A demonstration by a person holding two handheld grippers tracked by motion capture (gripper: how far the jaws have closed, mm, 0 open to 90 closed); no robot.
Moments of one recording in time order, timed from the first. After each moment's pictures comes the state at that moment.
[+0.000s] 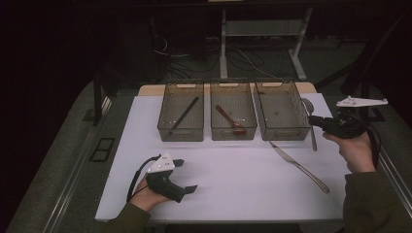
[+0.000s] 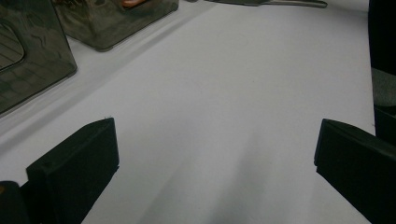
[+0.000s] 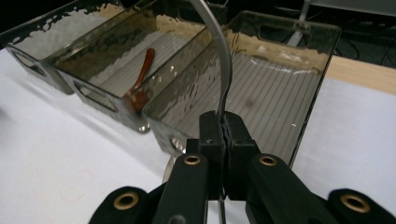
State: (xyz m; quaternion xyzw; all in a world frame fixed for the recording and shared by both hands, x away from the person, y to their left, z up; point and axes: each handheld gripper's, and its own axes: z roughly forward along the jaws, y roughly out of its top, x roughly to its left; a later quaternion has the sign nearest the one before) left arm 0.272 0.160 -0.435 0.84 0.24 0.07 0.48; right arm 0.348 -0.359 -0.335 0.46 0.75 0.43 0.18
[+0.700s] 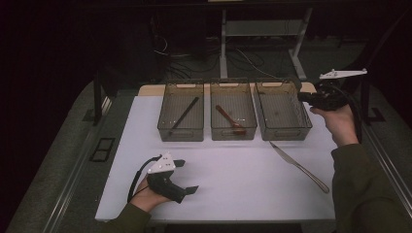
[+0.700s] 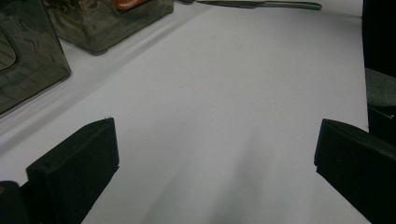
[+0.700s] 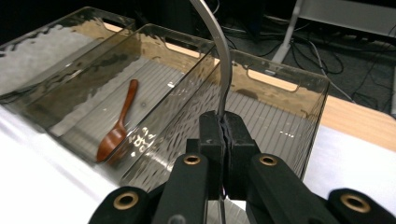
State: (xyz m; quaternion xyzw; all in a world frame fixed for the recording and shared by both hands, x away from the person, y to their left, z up) left arm 0.271 0.158 -0.434 0.84 0.24 0.07 0.49; right arm 0.412 -0.329 -0.304 0.46 0.75 0.41 0.21
